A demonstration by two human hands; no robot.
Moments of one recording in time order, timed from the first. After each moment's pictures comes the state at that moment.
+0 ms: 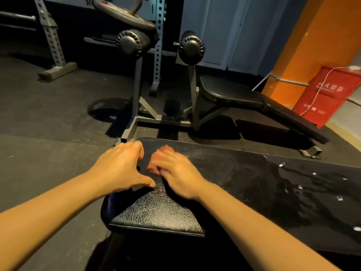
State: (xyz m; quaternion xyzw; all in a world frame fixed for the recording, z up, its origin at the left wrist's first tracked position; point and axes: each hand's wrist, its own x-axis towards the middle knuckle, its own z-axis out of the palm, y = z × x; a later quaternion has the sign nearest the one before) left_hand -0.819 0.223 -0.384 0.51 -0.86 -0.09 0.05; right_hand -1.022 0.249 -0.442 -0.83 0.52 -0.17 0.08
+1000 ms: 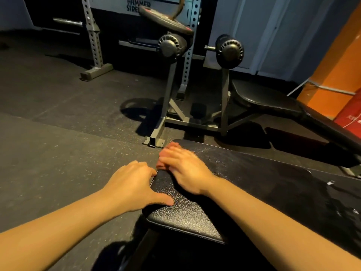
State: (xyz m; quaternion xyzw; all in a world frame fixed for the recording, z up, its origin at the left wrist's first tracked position) left_hand -0.758 0.242 -0.407 0.54 -0.83 -0.11 0.01; right_hand -0.962 0.202 -0.440 -0.88 0.46 -0.14 0.05
